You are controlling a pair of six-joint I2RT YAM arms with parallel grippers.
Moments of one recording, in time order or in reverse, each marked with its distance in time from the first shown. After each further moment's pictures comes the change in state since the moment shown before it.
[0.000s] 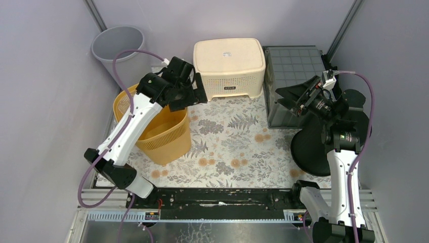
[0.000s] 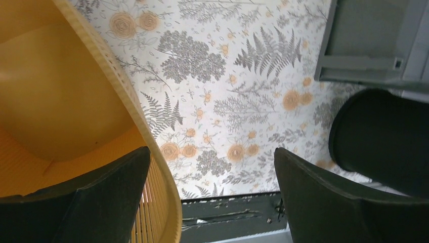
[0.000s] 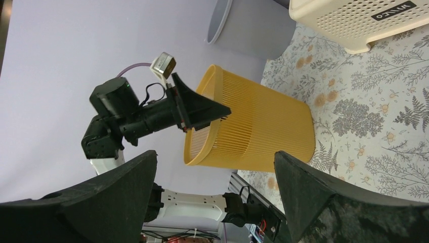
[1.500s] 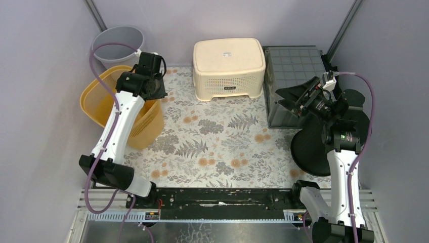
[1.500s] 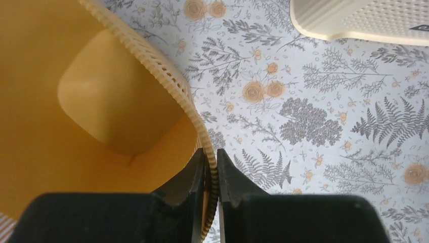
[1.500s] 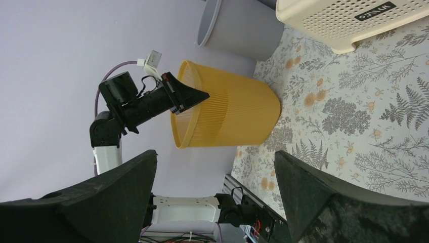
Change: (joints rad) left arm 0.319 -0.031 -0.114 0.115 -0.129 0.386; right arm -0.006 0.000 0.003 -0.052 0.021 -0.042
